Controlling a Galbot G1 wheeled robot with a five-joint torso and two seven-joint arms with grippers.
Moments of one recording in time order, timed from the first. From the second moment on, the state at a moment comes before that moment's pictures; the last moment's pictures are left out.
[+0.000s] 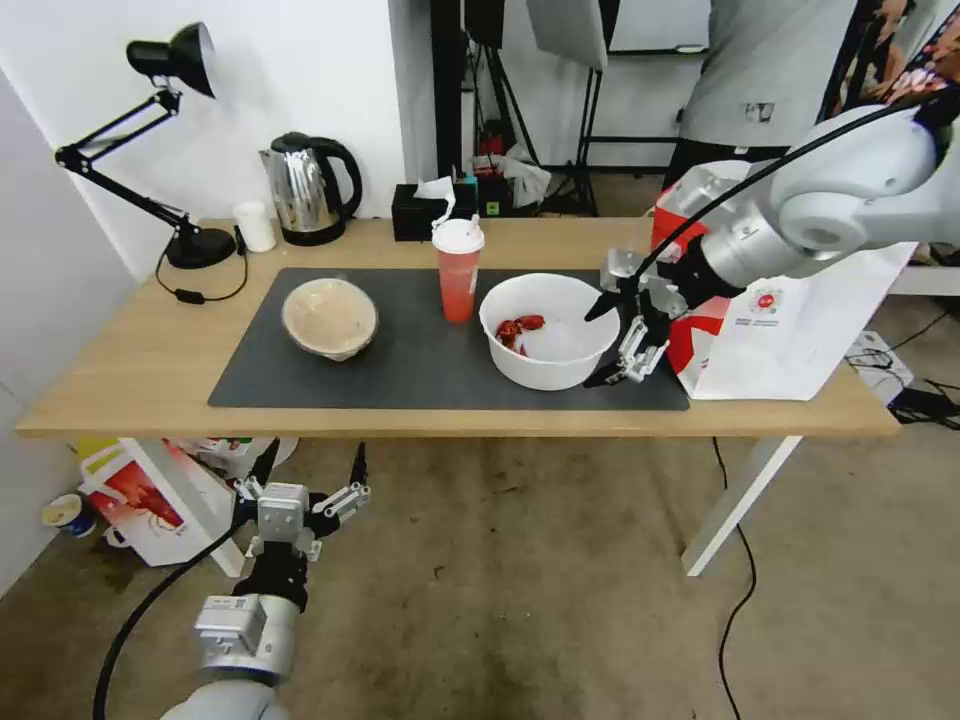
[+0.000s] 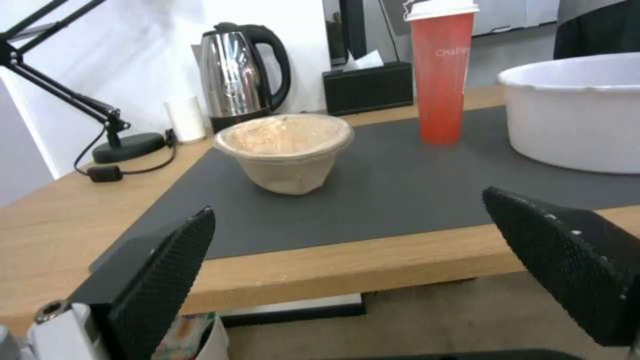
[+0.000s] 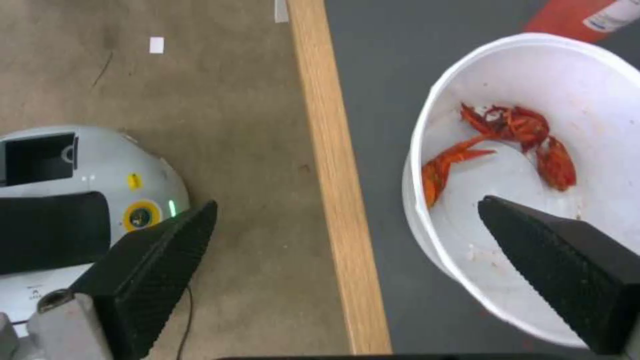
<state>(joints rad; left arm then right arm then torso) 1.80 -1.50 -0.55 -2.30 0.00 0.00 0.00 -1.72 -0.92 0.98 1.78 1.46 -0.20 -0.69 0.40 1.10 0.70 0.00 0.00</state>
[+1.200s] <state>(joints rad) 1.80 -1.50 -0.55 -2.30 0.00 0.00 0.00 -1.97 -0.98 1.08 1.56 1.39 -0.21 -0.76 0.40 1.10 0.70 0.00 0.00</state>
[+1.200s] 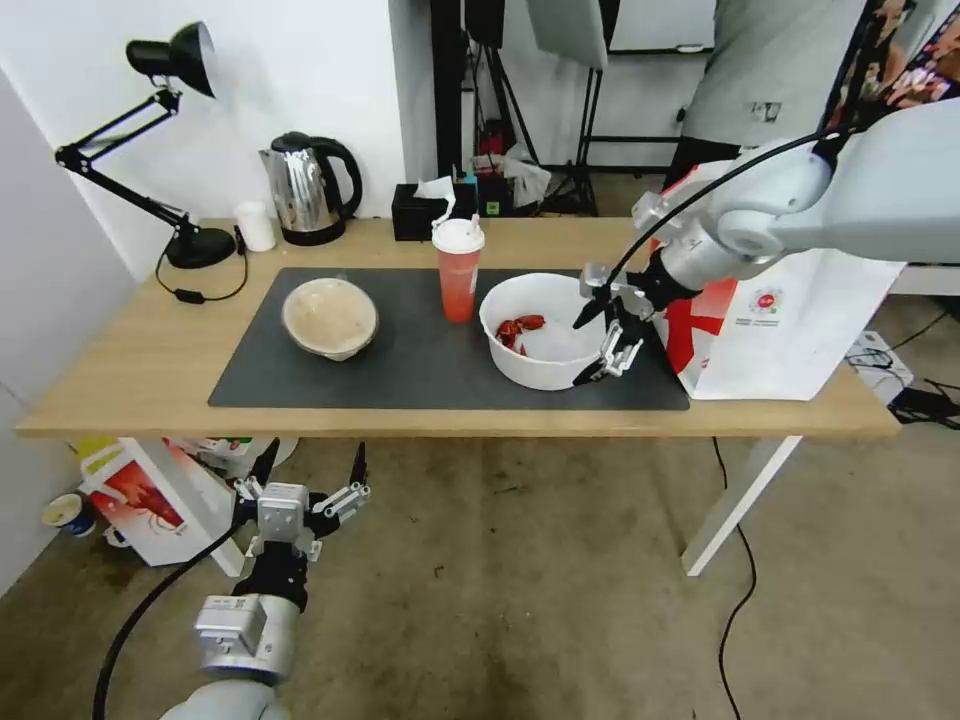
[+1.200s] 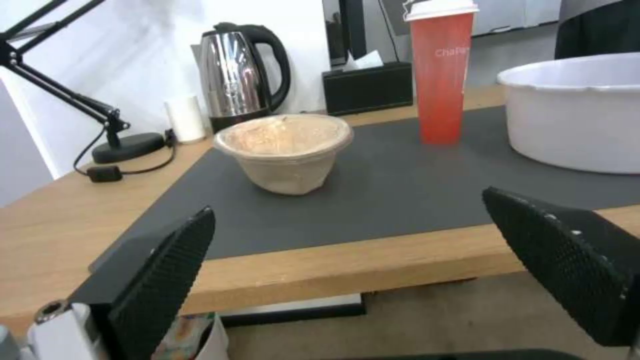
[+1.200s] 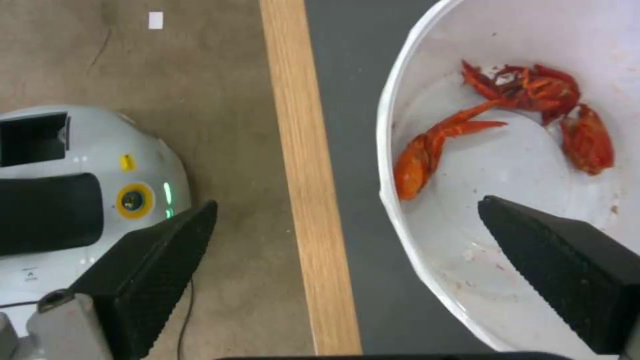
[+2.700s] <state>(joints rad) 1.80 -1.50 -0.55 -2.30 0.00 0.00 0.00 -2.24 -1.05 1.22 1.34 1.31 -0.21 -0.77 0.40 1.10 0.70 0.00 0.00</state>
